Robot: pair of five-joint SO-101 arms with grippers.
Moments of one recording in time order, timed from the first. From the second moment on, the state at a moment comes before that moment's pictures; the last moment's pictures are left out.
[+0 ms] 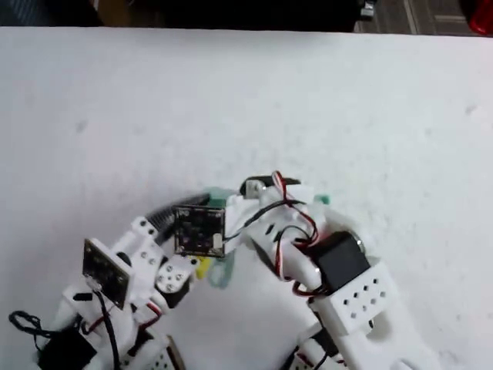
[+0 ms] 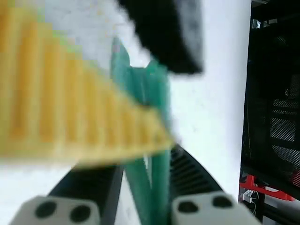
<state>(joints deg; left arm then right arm) 33.6 -105.0 66.5 53.8 2.9 -36.3 -47.2 31.6 70.3 64.5</state>
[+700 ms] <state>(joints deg) 18.1 -105.0 55.7 66.2 -1.6 -32.1 -55.3 31.8 68.6 58.8</state>
